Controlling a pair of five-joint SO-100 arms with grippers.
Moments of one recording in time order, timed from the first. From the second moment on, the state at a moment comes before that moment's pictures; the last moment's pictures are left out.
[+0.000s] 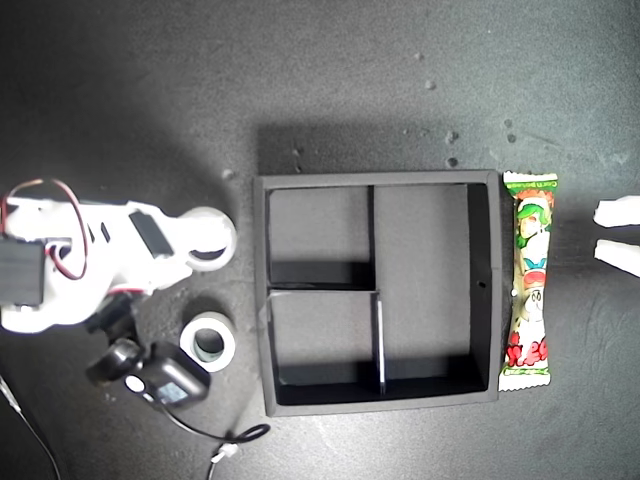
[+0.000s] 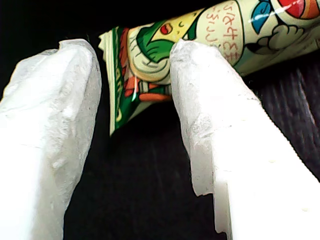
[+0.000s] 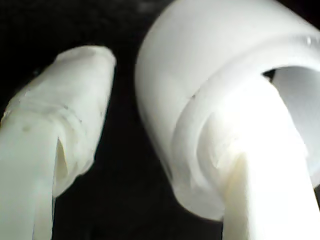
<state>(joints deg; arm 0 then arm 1) 7.7 104.2 128.6 40.4 -50.5 -1.2 191.5 178.2 41.6 73.7</state>
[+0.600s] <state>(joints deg) 3.4 111.5 130.1 44.4 -52.1 -2.5 191.2 170.2 44.7 73.7</state>
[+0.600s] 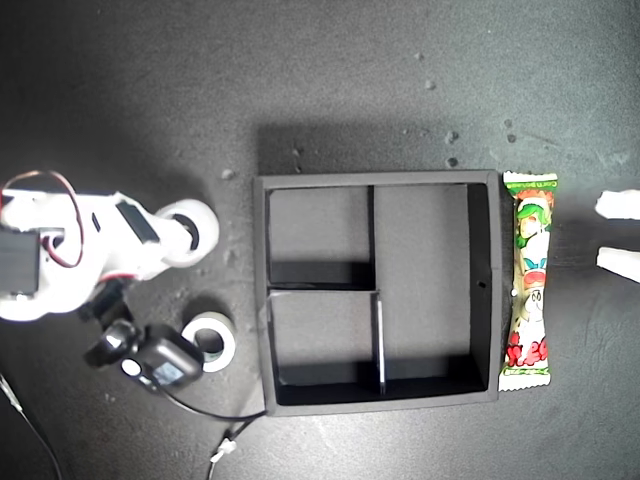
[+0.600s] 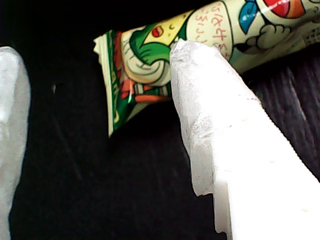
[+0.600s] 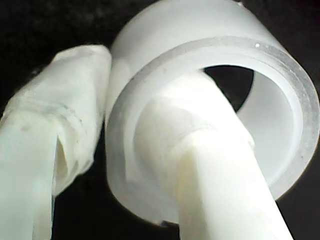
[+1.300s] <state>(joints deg) 6.2 95.7 81.2 69.6 -45.5 6.1 191.1 159.7 55.2 59.4</state>
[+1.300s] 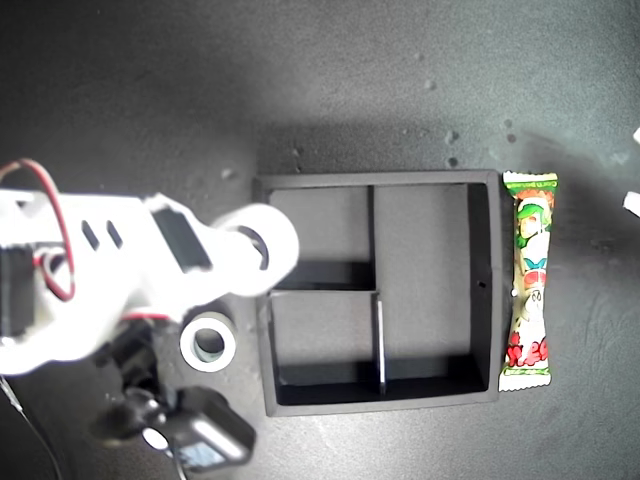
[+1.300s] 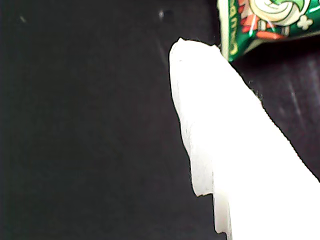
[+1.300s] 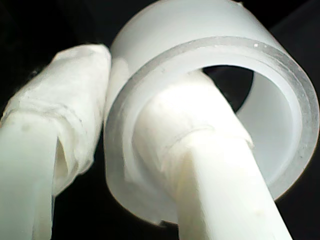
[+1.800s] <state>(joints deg) 3.7 73.8 61.8 75.8 -42.8 -8.9 128.1 119.6 60.9 27.9</state>
